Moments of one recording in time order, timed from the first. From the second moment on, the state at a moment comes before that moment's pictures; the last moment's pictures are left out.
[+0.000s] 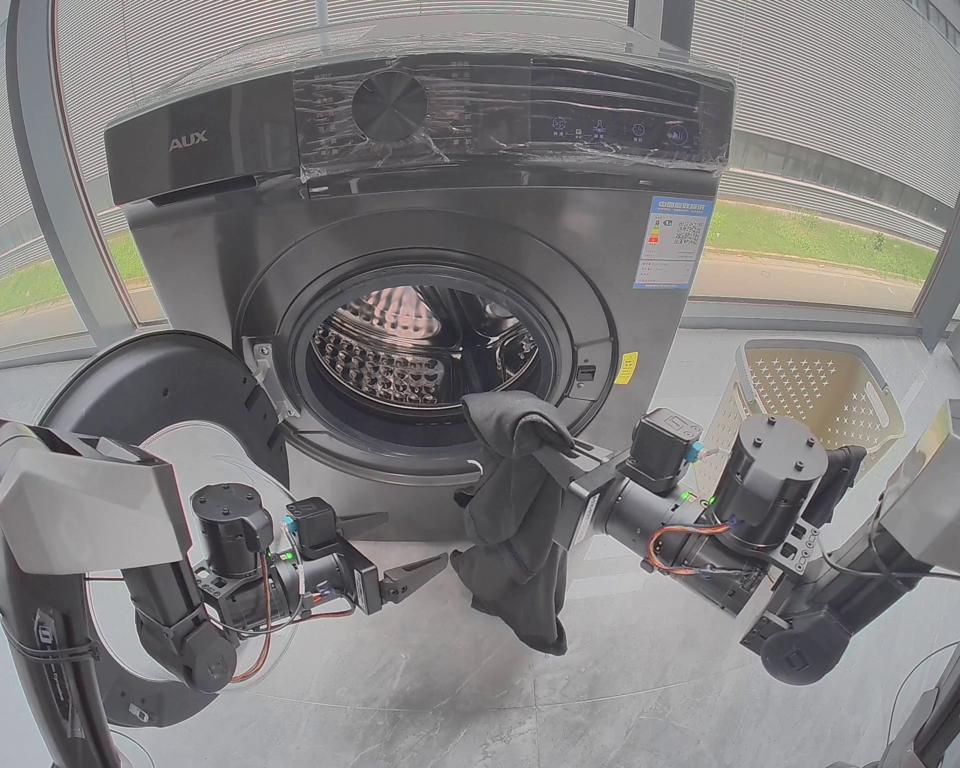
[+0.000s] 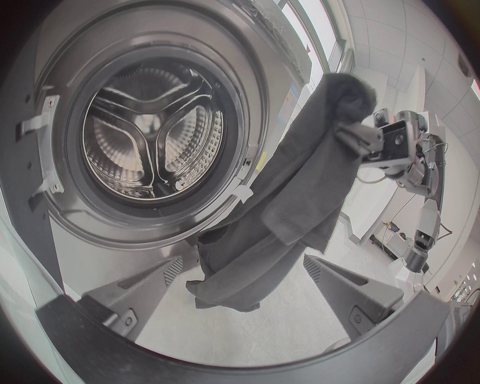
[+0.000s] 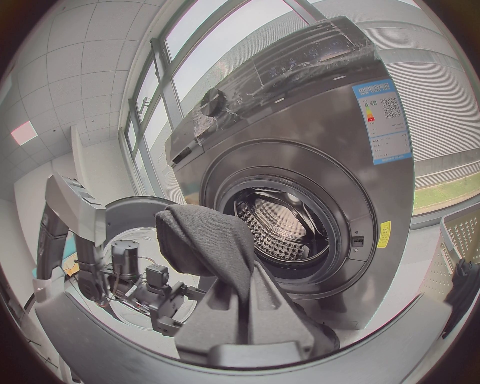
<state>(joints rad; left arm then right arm) -0.37 2.19 -0.42 -1.55 -0.46 -0.06 0.75 1.96 -0.65 -1.40 -0.03 0.13</state>
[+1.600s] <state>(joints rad) -0.38 2.52 -0.82 -1.55 -0.43 0.00 0.84 1.83 -0.53 -1.43 -0.01 0.14</state>
